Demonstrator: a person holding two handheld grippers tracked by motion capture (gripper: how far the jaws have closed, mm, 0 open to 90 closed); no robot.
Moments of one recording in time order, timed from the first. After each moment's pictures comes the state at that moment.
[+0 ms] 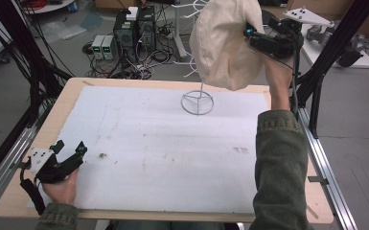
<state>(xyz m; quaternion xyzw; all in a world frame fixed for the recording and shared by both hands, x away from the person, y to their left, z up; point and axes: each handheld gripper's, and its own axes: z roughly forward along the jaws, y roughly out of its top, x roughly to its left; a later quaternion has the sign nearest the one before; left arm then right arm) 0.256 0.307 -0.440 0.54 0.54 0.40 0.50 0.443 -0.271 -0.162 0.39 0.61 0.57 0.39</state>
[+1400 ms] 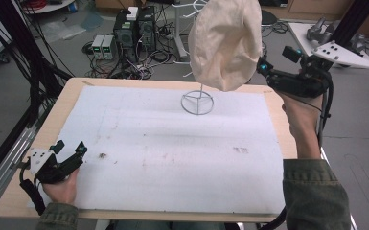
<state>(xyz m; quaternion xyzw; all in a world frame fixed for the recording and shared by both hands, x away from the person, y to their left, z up) 0.254 0.306 -0.439 0.54 0.54 0.40 0.51 0.325 -0.287 -0.173 0.36 0.63 0.60 0.34</state>
